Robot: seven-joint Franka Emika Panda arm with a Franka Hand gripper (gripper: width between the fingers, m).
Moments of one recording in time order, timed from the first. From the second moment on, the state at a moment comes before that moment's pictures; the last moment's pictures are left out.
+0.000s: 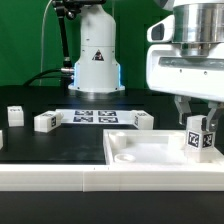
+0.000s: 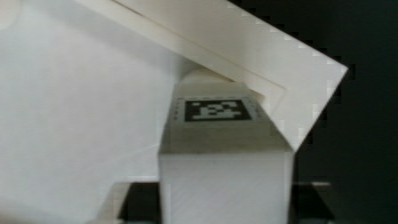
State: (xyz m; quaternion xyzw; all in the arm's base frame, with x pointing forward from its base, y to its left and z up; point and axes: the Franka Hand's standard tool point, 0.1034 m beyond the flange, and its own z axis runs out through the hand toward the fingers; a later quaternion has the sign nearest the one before) arm 0.624 0.115 0.079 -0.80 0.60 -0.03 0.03
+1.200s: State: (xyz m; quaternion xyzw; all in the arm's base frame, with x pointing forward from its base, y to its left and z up) arm 0.626 0.113 0.081 -0.84 0.54 -0.04 0.03
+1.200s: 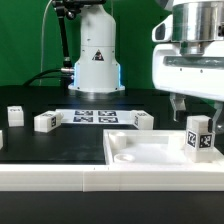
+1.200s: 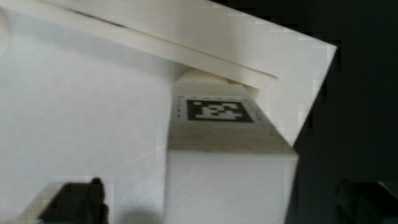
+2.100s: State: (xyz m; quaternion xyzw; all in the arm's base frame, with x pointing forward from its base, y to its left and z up) arm 0.622 0.125 0.076 -0.99 0.12 -0.05 0.01
